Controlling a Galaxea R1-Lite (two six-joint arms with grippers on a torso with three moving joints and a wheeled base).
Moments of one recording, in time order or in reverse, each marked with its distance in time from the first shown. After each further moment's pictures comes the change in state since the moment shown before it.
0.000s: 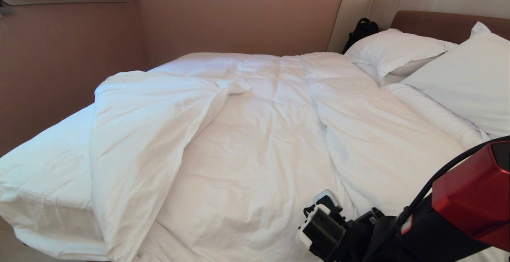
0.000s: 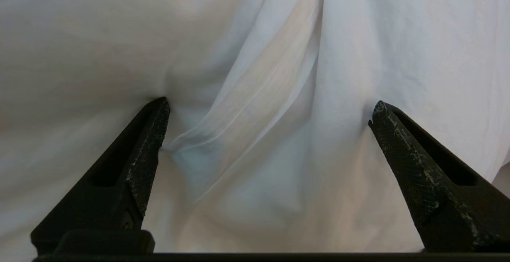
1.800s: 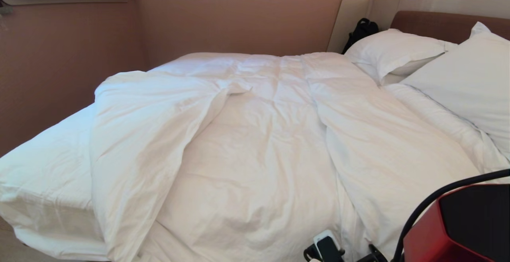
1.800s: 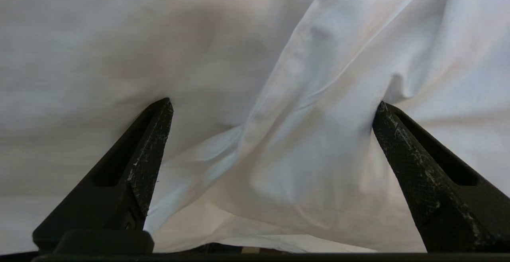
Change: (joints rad) left arm 0.000 0.000 0.000 0.000 0.000 0.000; right arm 0.177 0.089 0.168 -0.119 0.046 0.265
